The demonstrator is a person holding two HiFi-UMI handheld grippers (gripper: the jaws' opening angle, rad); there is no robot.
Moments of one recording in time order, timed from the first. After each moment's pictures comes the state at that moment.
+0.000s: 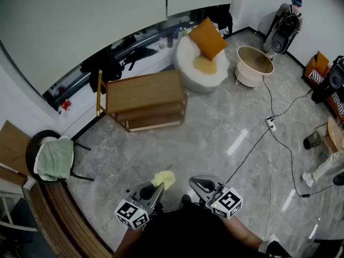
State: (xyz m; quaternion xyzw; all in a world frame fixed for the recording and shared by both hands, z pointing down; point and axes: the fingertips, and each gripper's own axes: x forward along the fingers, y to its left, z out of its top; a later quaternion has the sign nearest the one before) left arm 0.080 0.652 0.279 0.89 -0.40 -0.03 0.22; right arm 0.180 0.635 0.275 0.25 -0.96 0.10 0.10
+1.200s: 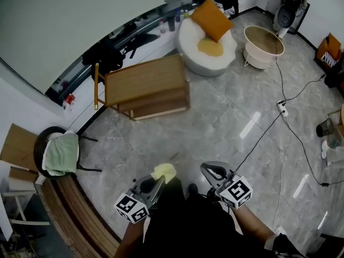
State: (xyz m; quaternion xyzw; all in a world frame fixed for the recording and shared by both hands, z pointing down) left arm 0.124 0.626 0.301 0.88 -0.40 0.01 0.25; right arm 0.261 0.585 0.302 0.28 -0.95 0.09 0.12
